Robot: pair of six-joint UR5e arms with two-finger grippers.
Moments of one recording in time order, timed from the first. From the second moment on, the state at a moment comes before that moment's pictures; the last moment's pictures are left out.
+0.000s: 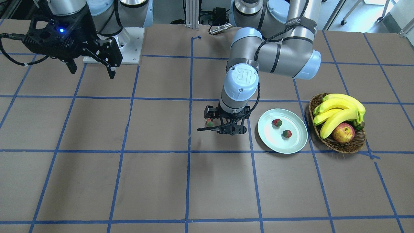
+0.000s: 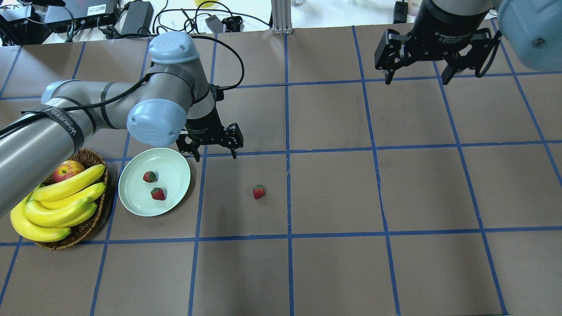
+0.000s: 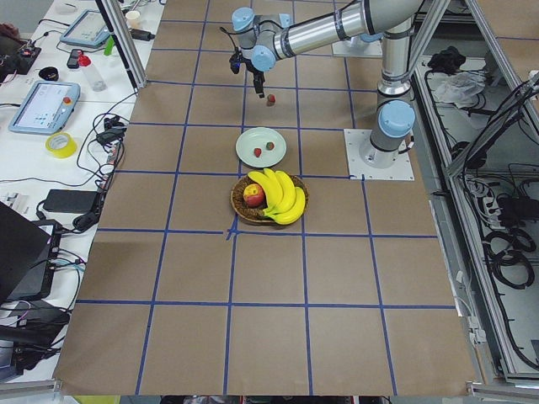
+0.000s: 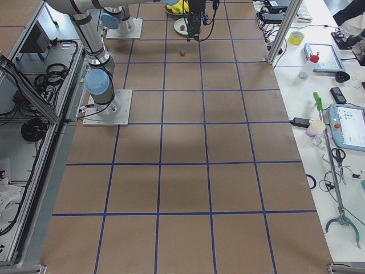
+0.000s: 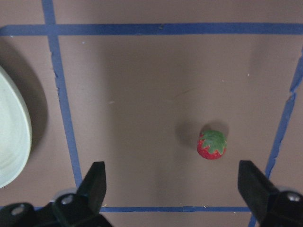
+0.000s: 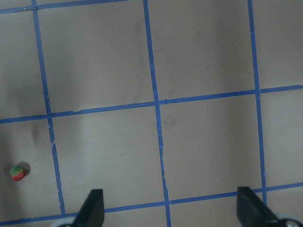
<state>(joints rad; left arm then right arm) -1.81 -1.88 -1.79 -1.27 1.53 -0.22 1.63 -1.58 1.49 -1.56 -1.63 0.15</state>
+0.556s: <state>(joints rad) -1.84 -1.92 -1.90 -1.07 1.52 -0.20 1.63 -1.58 1.49 -1.56 -1.62 0.15</state>
